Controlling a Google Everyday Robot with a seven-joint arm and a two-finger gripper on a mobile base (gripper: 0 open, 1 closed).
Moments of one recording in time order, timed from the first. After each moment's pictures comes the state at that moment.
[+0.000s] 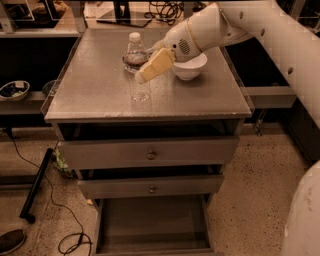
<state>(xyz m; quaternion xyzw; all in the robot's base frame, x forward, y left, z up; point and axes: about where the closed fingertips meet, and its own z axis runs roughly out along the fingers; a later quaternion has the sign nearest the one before) 0.654 0.028 0.943 -0.53 0.70 0.31 0.36</state>
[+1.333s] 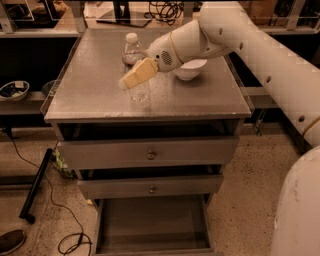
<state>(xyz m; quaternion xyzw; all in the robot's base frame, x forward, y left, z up) 0.659 0.073 0.919 -0.52 0.69 0.35 0.37</state>
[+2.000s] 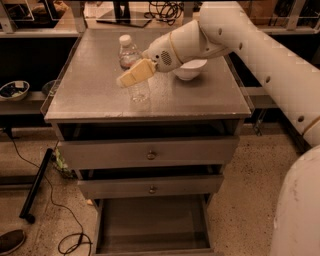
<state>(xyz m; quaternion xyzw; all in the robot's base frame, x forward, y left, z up) 0.658 0.074 0.919 -0.52 0.69 0.35 0.37</state>
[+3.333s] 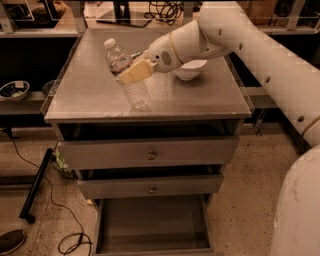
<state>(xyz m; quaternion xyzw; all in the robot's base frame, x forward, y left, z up) 0.658 0.074 0.919 -0.52 0.69 0.35 0.37</state>
